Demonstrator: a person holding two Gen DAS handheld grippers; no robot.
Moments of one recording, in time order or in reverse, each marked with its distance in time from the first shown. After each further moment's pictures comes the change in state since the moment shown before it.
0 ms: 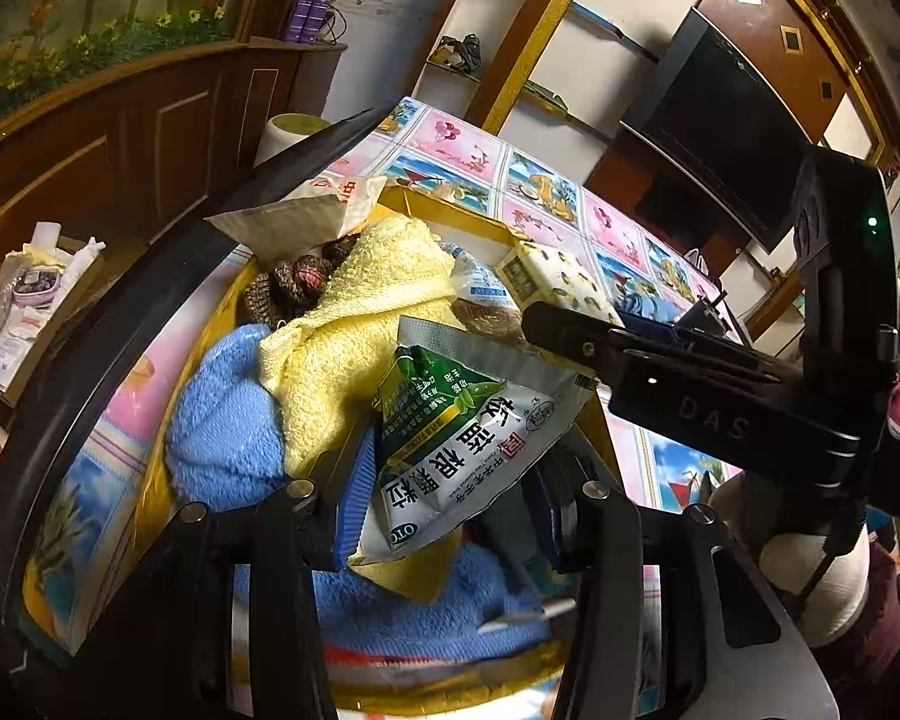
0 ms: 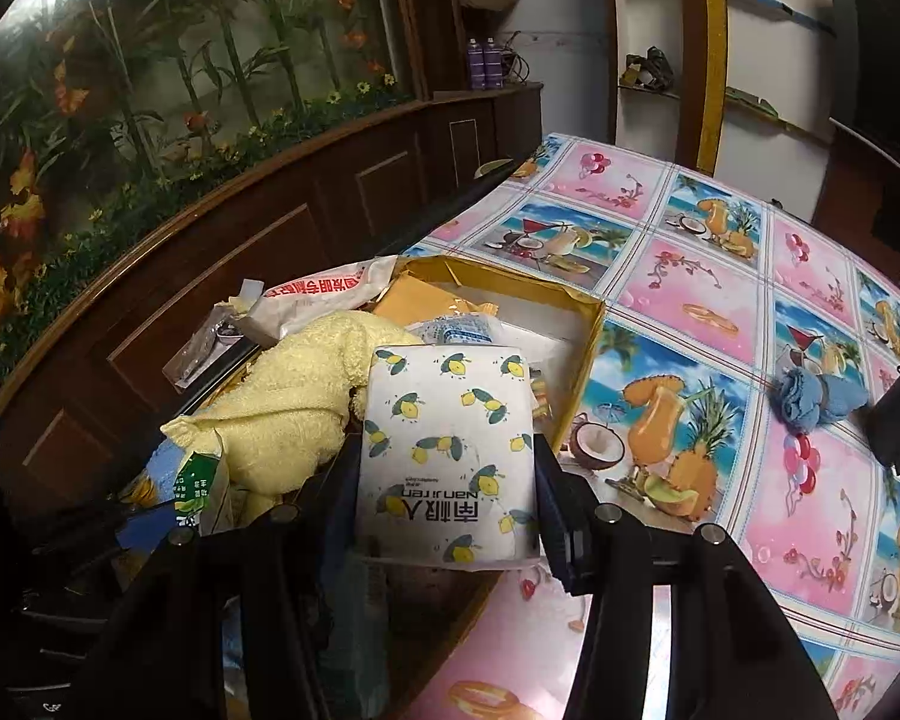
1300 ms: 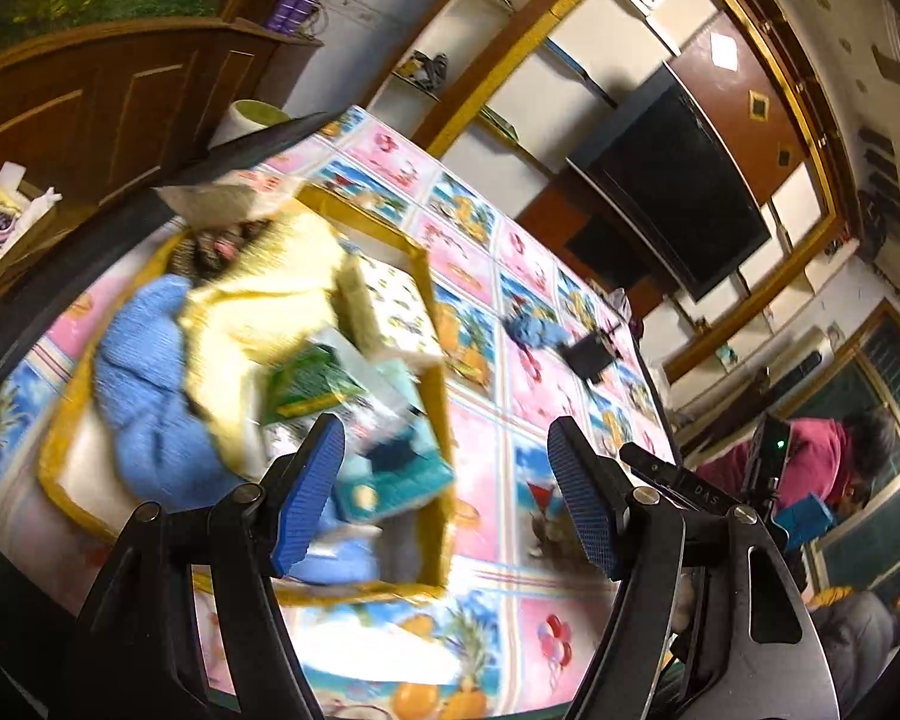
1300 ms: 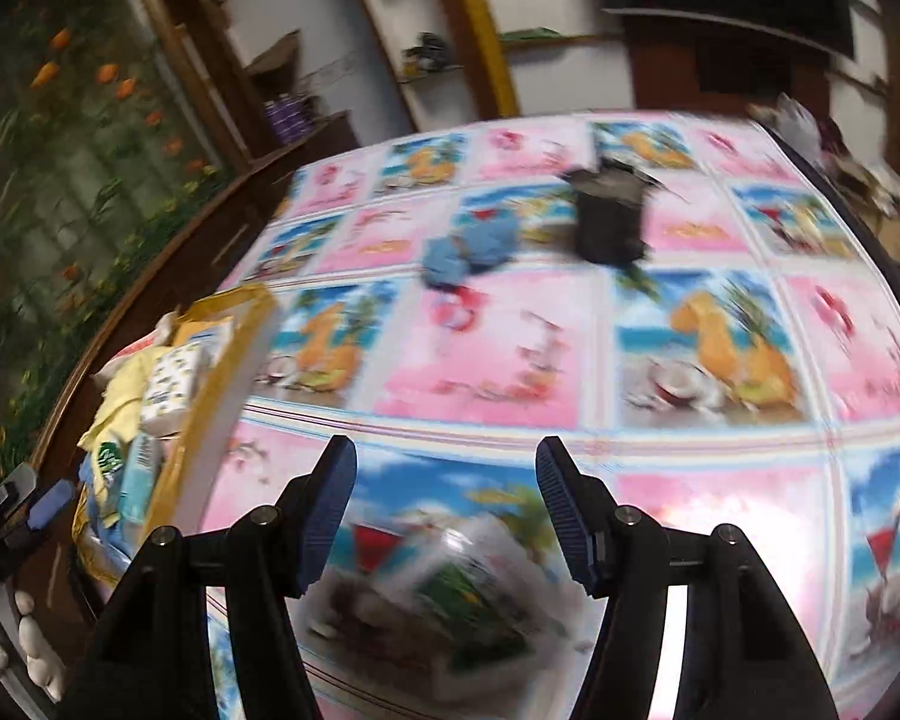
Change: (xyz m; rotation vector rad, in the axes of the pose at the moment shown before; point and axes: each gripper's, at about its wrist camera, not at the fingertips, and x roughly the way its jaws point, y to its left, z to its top) left arm -0.047 -0.040 -0.014 -0.116 -0.029 -0.203; right arm -0.115 -0.178 -0.109 0.440 -0.053 -0.146
